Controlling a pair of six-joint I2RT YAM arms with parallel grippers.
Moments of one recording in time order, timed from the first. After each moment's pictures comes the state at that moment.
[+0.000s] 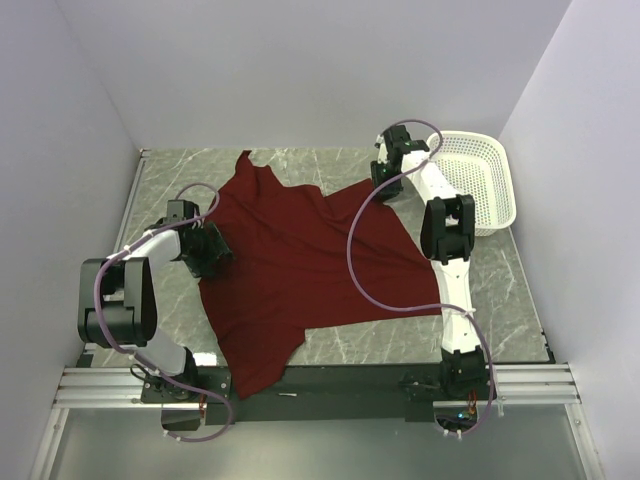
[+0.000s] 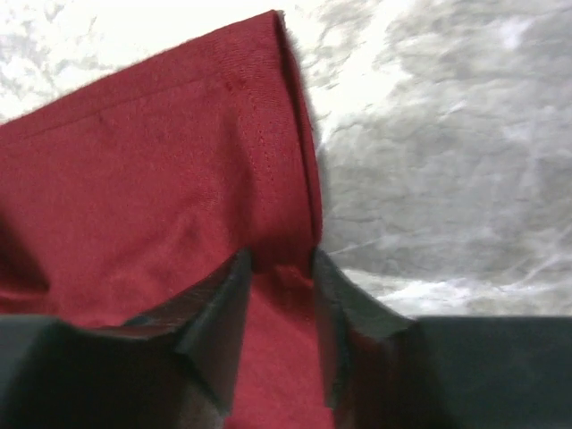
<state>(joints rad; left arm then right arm) 0.03 1.57 0.86 -0.43 0.20 -0.56 0.18 2.53 2.31 -0.94 -0.15 0.10</state>
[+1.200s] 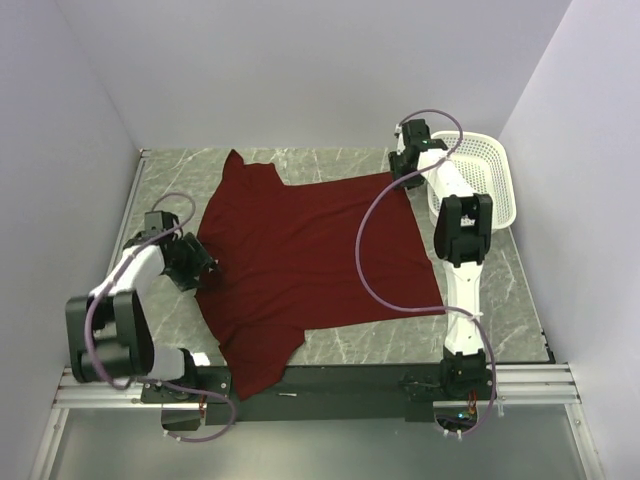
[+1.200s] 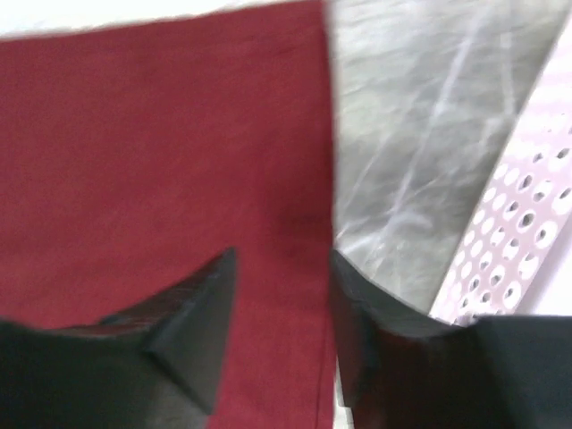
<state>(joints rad) 0.15 1.40 0.77 -0.57 0.20 -0.61 0.12 2.41 2.17 -0.79 0.05 0.00</state>
